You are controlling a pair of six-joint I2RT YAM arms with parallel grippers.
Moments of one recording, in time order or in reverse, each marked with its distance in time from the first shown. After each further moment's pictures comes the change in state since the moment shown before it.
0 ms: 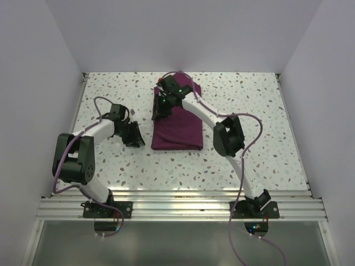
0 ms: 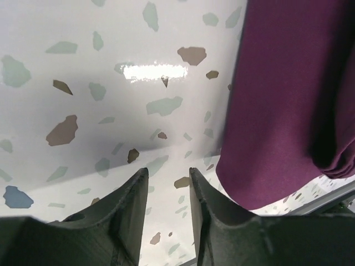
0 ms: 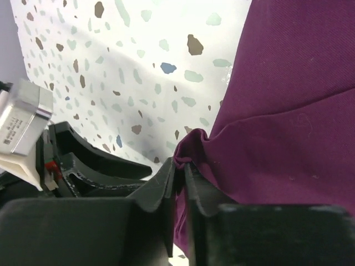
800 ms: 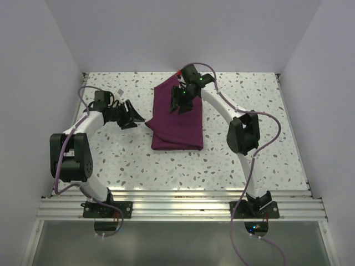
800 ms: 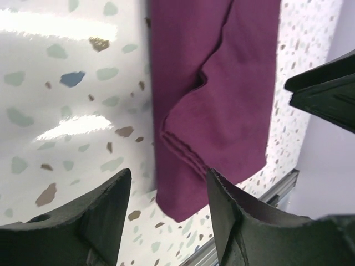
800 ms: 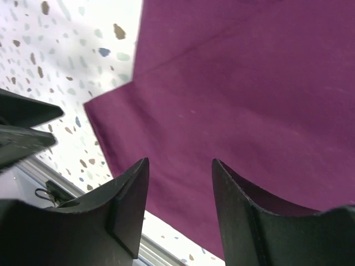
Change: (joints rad) left arm 0.152 0.014 0.146 0.107 0.260 -0.053; right arm -0.137 -0.135 -0.065 -0.183 0.015 -0.161
